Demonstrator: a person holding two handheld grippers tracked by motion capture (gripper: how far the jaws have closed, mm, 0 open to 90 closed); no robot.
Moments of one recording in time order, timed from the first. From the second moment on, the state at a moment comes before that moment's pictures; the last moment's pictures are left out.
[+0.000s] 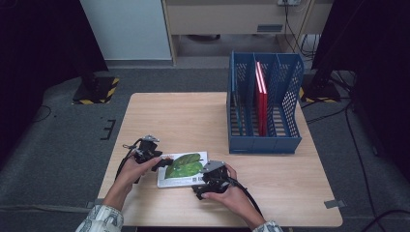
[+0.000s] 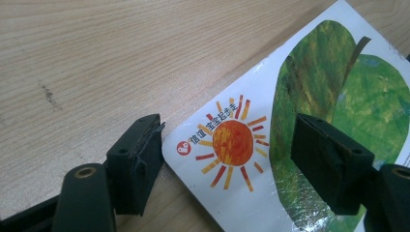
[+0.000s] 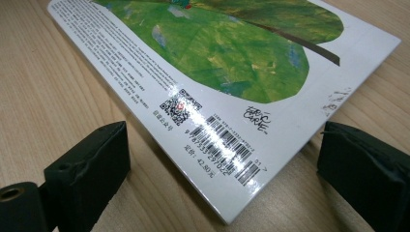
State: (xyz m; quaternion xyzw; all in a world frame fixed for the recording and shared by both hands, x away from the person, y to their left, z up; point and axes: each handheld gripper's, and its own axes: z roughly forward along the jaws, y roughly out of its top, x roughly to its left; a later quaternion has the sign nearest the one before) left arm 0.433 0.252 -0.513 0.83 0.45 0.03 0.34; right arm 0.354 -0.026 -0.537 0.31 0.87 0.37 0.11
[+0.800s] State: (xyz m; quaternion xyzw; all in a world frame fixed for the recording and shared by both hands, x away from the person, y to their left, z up) left arm 0.388 0.263 -0.504 0.82 0.44 0.04 0.36; right arm 0.352 -0.032 -0.535 0.31 0.87 0.37 0.09
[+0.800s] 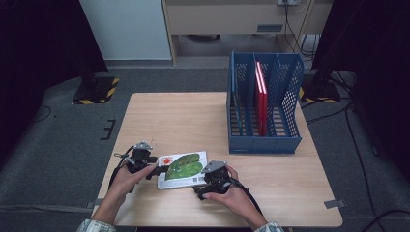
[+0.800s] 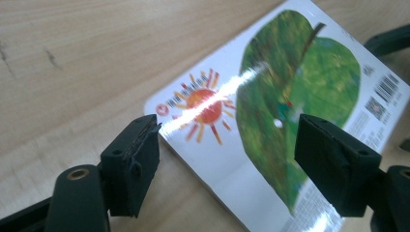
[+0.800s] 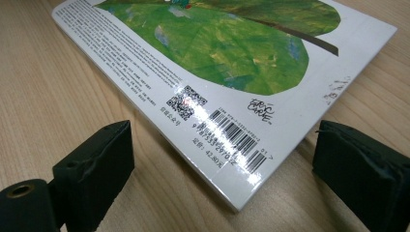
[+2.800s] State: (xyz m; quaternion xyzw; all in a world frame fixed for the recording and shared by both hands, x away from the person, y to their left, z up) left arm 0.443 0.260 -0.509 0.85 0.42 0.02 0.32; right arm 0.342 -0.028 -0.535 0.30 0.87 0.38 0.08
